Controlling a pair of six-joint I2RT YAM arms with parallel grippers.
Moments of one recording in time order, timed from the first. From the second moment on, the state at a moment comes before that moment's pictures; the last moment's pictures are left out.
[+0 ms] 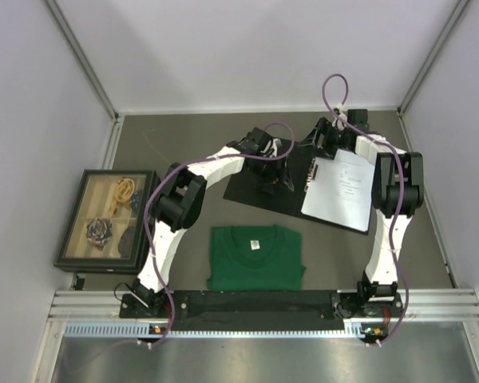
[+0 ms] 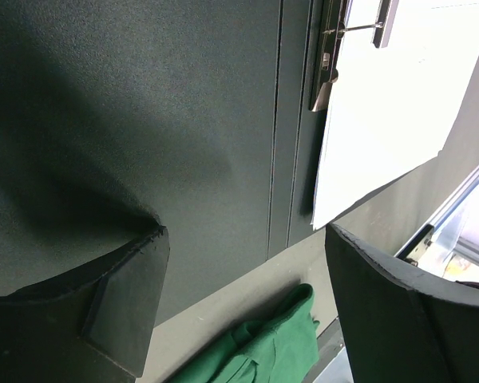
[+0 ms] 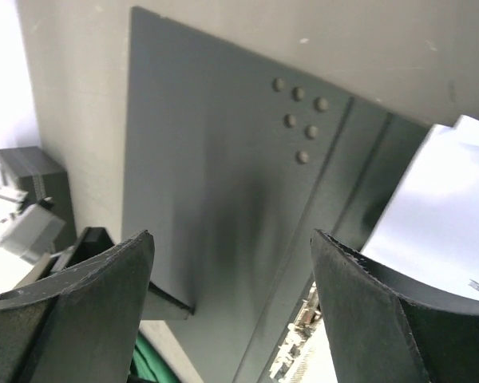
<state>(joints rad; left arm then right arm) -0.62 2.30 1.83 -0.52 0.52 -0.58 0.01 2.17 1.58 -0.21 -0.70 0.48</state>
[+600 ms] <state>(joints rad) -0.62 2.30 1.83 -0.52 0.52 -0.58 -0.02 2.17 1.55 -0.21 -0.64 0.45</state>
